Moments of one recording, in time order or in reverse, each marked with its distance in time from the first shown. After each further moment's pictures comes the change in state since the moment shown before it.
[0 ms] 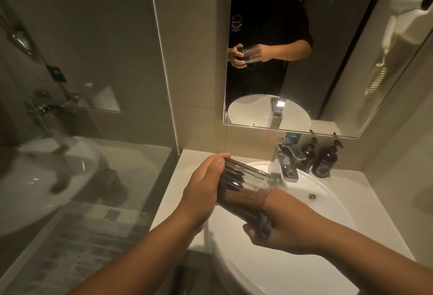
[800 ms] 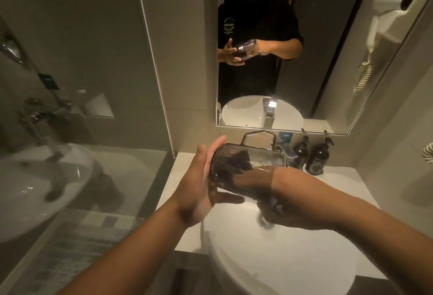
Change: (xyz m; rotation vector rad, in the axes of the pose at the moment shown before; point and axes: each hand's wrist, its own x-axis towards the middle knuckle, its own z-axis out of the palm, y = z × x) left_hand -0.002 0.031 0.004 -0.266 -0.273 -0.165; right_hand -0.013 0.011 -0.039 -0.210 -0.046 -0.015
